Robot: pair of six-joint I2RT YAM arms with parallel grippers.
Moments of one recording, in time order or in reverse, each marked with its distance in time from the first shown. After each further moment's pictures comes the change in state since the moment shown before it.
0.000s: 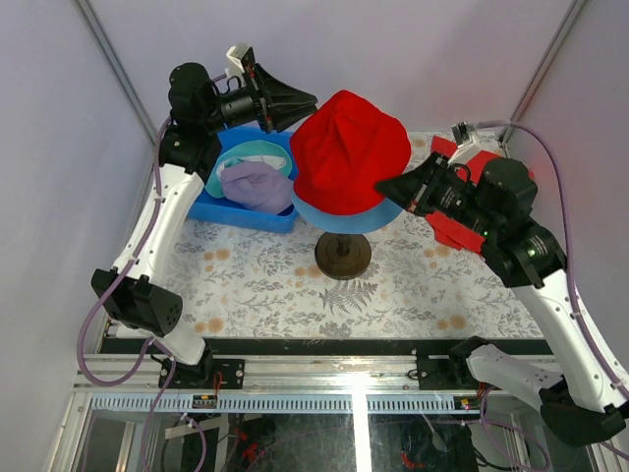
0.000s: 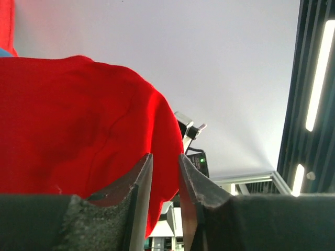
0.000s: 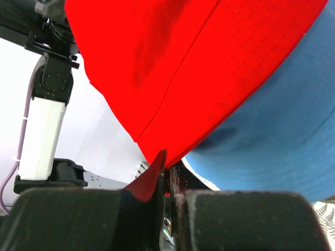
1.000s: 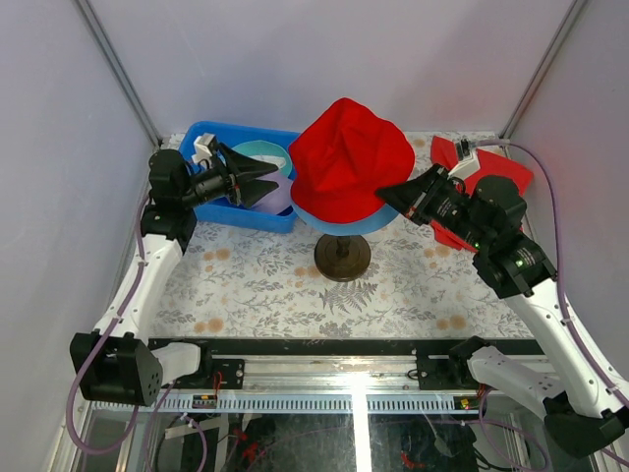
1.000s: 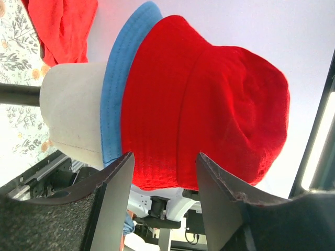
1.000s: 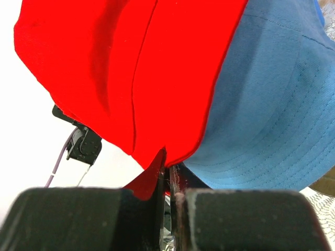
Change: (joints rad) left arm 0.164 -0.419 -0.775 0.116 -0.007 0.034; right arm 0.000 -0.094 -0.203 0.116 0.079 0.140
